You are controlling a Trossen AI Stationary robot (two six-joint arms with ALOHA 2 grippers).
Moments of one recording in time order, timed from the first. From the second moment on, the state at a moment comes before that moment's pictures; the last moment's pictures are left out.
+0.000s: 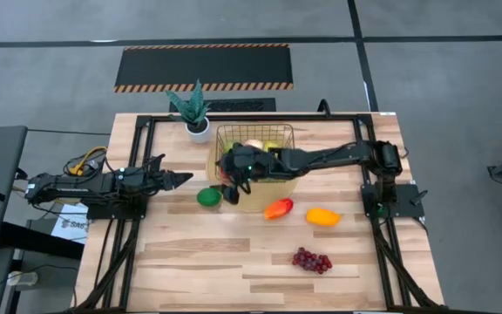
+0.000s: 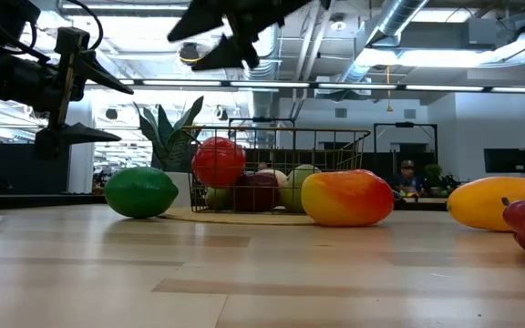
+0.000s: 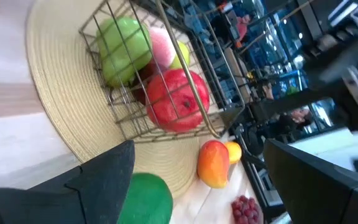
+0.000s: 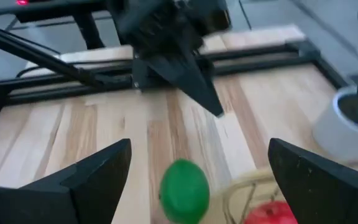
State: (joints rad) left arm 0.01 0.16 0.08 -0.17 -0.33 -1.16; right arm -0.01 1.93 1.63 -0.16 0.09 0.12
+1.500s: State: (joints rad) left arm 0.01 0.16 0.08 -0.12 -0.35 -1.11; right arm 0.07 2.31 1.93 -0.27 0.19 0.03
